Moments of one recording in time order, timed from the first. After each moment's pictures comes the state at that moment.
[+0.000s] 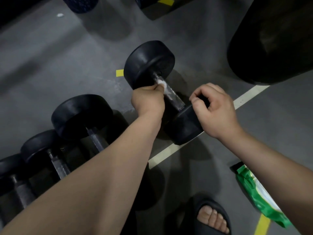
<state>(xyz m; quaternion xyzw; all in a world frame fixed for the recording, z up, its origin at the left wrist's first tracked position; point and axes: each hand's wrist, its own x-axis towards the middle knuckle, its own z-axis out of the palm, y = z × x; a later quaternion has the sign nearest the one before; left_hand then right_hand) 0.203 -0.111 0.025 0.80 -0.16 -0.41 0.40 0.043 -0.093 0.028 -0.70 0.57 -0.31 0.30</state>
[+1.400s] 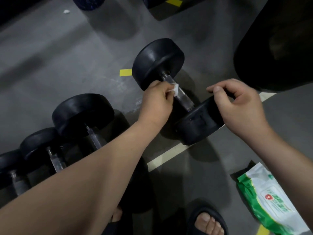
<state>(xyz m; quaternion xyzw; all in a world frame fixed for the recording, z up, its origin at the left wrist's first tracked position) 0.219 -0.105 0.014 0.71 -0.58 -0.29 0.28 0.018 -0.113 0.043 -0.65 0.59 -0.33 0.35</state>
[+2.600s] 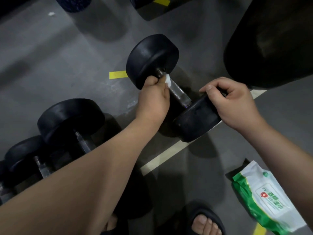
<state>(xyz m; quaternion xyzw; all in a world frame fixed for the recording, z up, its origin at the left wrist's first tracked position) 0.203 -0.124 0.004 0.75 -0.51 -0.32 0.28 0.004 -0.129 0.033 -0.64 0.59 -0.31 0.39</state>
